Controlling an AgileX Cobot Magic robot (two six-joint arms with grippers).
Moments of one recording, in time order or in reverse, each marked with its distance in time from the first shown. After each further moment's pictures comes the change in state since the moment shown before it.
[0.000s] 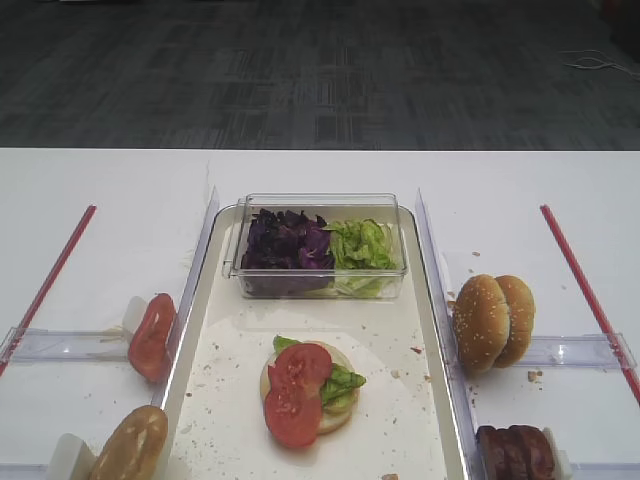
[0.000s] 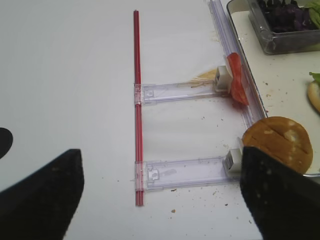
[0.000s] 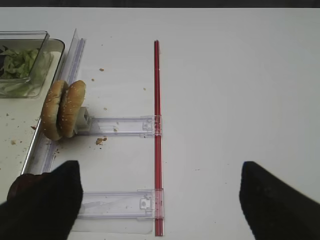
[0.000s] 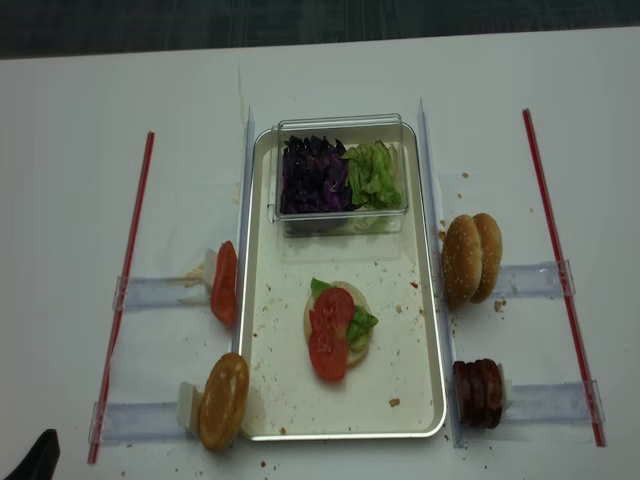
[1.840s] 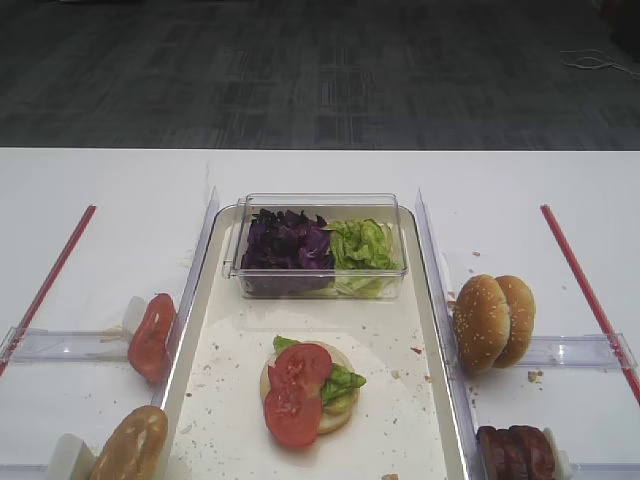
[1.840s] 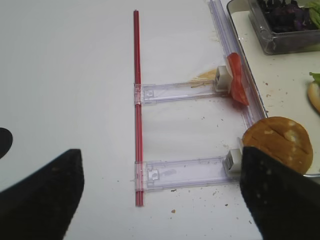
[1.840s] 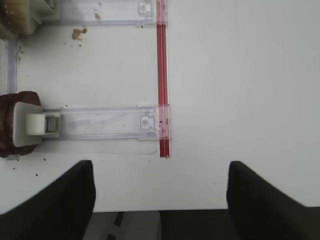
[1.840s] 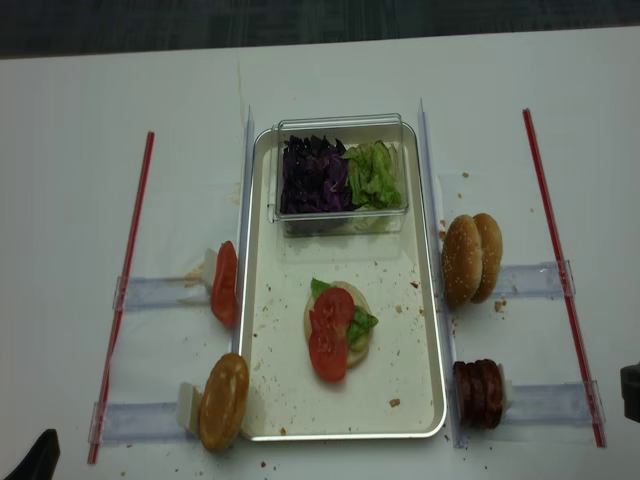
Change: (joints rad) left arm 0.000 0.000 0.000 0.000 0.000 0.000; right arm 0.000 0.605 0.000 0.024 -0.022 0.006
